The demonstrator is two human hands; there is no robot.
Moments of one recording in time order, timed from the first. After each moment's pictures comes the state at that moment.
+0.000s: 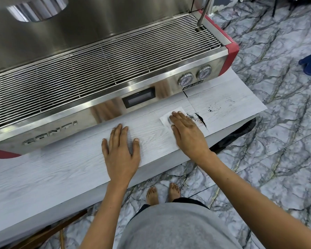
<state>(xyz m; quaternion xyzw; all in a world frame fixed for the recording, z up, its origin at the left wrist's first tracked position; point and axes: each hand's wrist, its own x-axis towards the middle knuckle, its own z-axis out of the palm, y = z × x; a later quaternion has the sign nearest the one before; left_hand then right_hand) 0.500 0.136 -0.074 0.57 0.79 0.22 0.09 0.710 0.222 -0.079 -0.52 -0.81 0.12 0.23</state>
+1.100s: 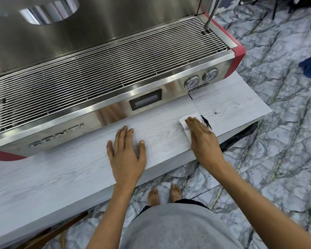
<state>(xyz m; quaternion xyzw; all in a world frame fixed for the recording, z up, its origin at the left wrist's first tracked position) 0.498 0.137 -0.074 0.57 0.79 0.21 0.09 0.727 0.206 -0.065 -0.58 -0.76 0.15 0.25</state>
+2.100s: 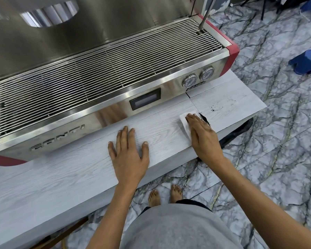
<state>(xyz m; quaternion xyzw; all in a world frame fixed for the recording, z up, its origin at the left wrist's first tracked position) 0.497 0.136 -0.074 0.60 0.78 0.17 0.09 0.728 0.203 -0.066 -0.57 -0.76 0.15 0.28</state>
